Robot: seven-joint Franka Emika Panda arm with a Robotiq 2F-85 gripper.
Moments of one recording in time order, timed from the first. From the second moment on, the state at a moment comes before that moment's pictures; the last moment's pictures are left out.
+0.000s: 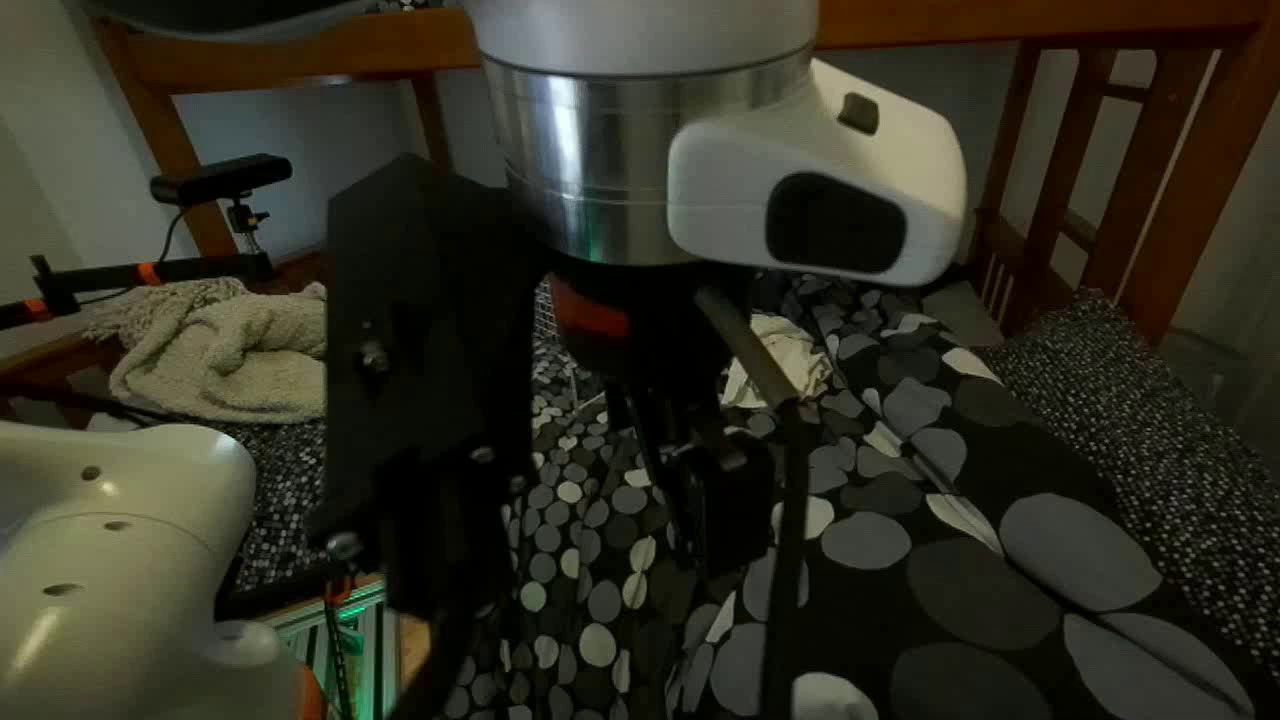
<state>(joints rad) -0.10 -0.70 -0.37 -2.33 -0.01 1.66 -0.39</state>
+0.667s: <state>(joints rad) -0.10 -0.66 -0.40 -2.33 0.05 1.82 -0.38</state>
